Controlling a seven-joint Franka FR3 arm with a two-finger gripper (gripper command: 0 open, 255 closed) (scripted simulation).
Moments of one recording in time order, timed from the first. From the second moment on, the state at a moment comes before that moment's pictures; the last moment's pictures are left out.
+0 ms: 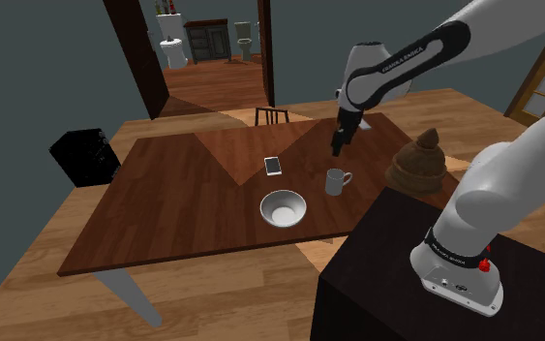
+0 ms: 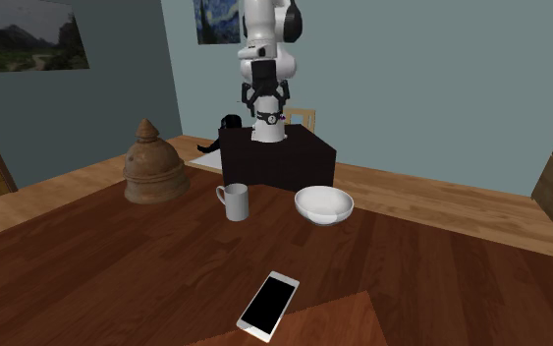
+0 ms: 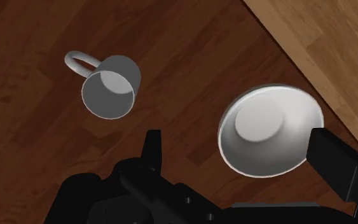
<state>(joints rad) -0.05 -0.38 -0.21 -2.66 -0.02 2.35 -0.30</state>
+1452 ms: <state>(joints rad) -0.17 0.41 -0.16 -2.45 0.37 2.89 -0.81</state>
